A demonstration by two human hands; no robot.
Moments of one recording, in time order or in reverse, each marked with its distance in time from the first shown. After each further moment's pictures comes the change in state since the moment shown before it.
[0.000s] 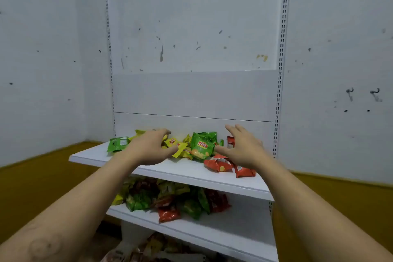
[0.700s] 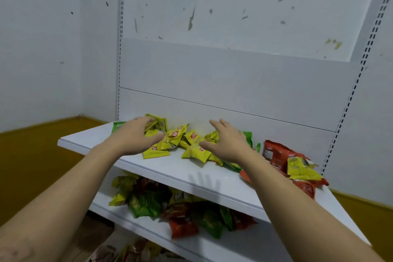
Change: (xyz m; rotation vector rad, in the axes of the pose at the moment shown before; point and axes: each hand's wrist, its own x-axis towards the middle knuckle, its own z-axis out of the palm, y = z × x) left_hand 0.131 -0.253 0.072 -0.233 0.008 -0.170; right_hand 0.222 -0.139 0.176 -0.090 -0.112 -0.088
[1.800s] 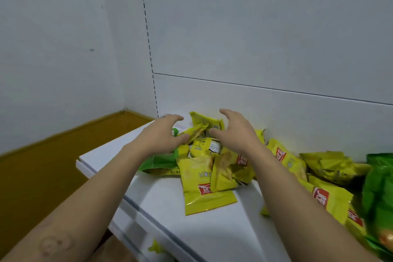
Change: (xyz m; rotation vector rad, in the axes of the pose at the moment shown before) left_hand 0.280 -0.206 0.122 0.168 -0.066 -0.111; right_hand 0.354 -0.049 0.218 0.462 -0.083 -0.085
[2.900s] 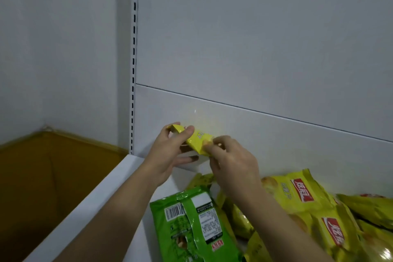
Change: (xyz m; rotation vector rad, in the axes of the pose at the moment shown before) left_hand 0.179 -0.141 0.044 -1.706 -0.352 -0.204; right_hand 0.135 -0.074 0.139 -0.678 0.498 -0.214
